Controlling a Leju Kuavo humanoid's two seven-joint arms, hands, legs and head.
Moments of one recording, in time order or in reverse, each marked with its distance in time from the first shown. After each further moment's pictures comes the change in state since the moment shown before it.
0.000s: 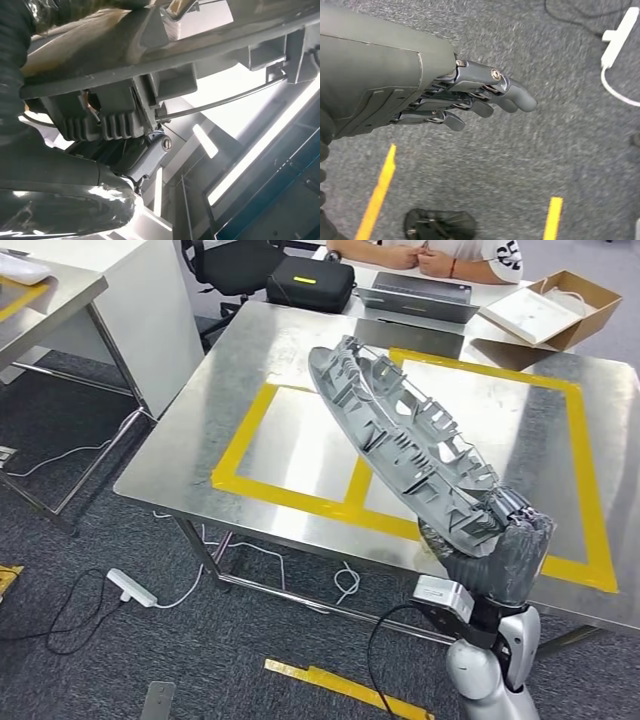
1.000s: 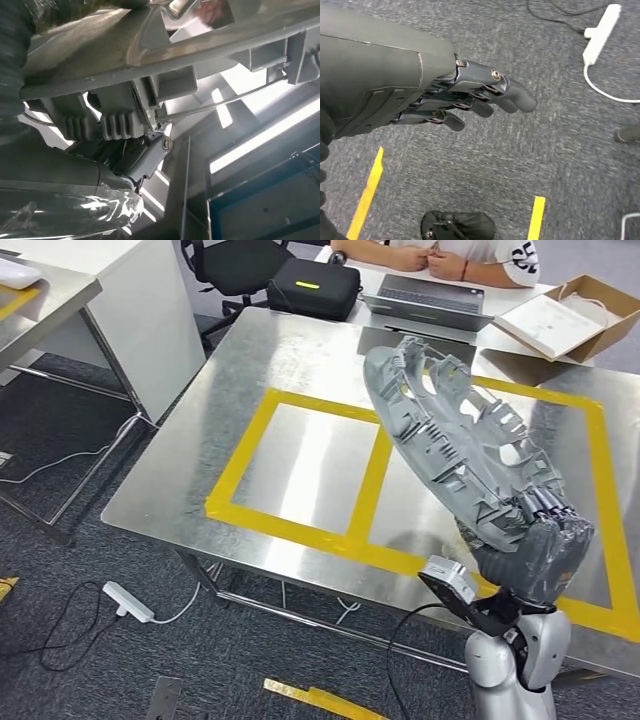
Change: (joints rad) left arm -0.008 -0.003 -0.005 0.000 -0.007 0.039 0.027; right arm -0.005 0.038 -0.091 0.003 0.091 -0.007 -0.002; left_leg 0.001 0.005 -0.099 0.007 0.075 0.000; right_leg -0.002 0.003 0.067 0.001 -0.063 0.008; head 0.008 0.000
